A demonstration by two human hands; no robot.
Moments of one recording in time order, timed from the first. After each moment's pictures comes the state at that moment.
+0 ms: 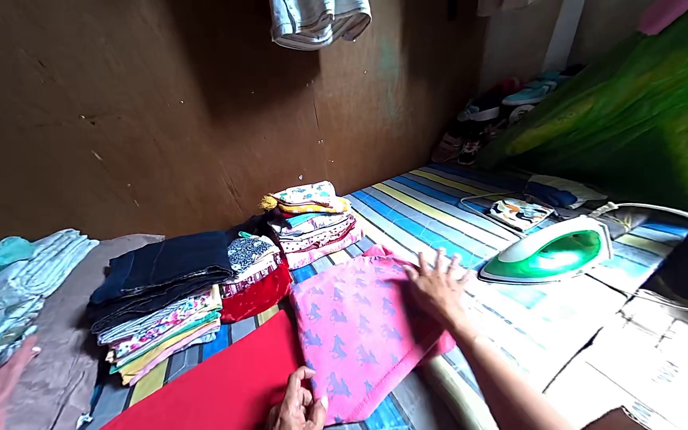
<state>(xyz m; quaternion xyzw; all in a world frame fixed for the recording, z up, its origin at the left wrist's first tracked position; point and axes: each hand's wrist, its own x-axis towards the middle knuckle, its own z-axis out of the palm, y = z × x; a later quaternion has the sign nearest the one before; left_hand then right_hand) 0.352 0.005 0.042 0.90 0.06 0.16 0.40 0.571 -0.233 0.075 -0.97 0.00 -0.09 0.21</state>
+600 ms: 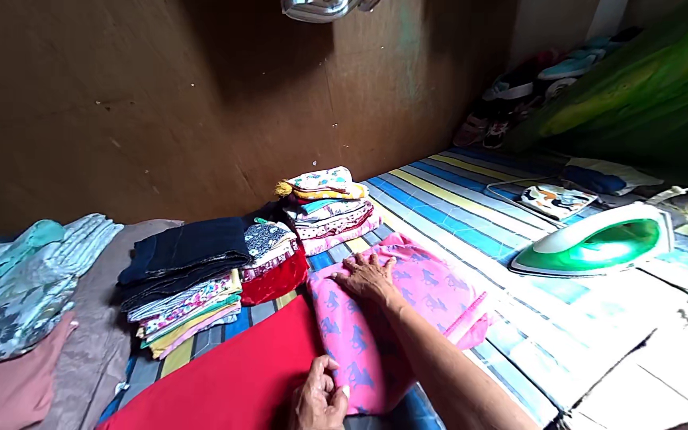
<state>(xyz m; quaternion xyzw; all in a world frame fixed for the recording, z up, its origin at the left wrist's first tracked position) 0.342 0.009 0.050 0.88 0.07 0.11 0.46 0.585 -0.087 0.072 -0.96 -0.20 0.11 0.19</state>
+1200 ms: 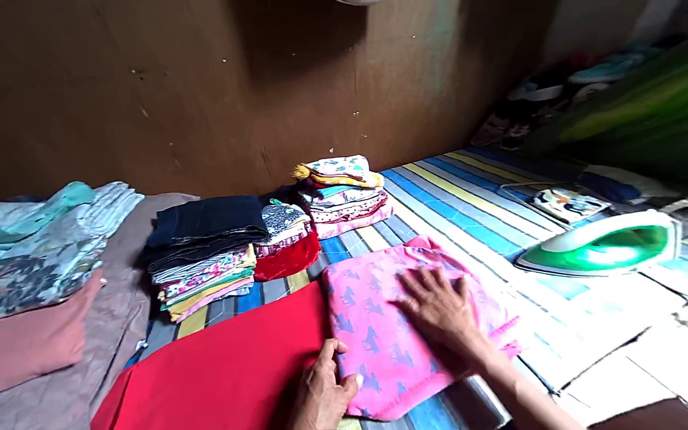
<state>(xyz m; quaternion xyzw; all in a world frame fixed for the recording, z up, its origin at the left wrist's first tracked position) 0.339 0.006 0.062 0.87 0.11 -0.01 0.48 0.498 -0.206 0.044 -0.96 -0.21 -0.14 0.15</state>
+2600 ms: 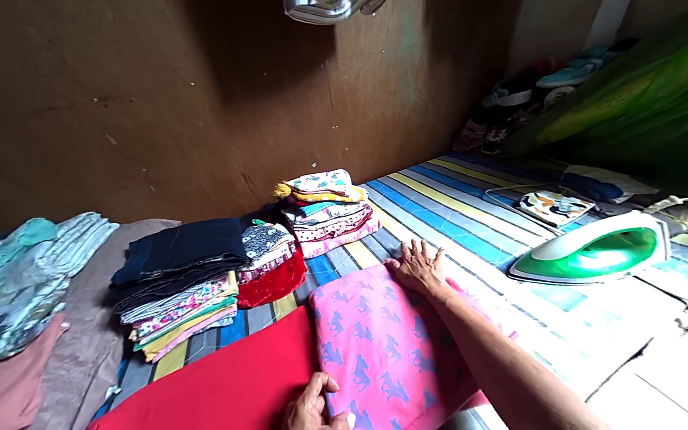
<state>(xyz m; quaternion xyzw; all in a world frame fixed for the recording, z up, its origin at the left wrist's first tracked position) 0.339 0.017 0.053 0.85 0.07 0.00 0.53 0.630 -0.187 0.057 -0.98 -0.10 -0.03 0.14</state>
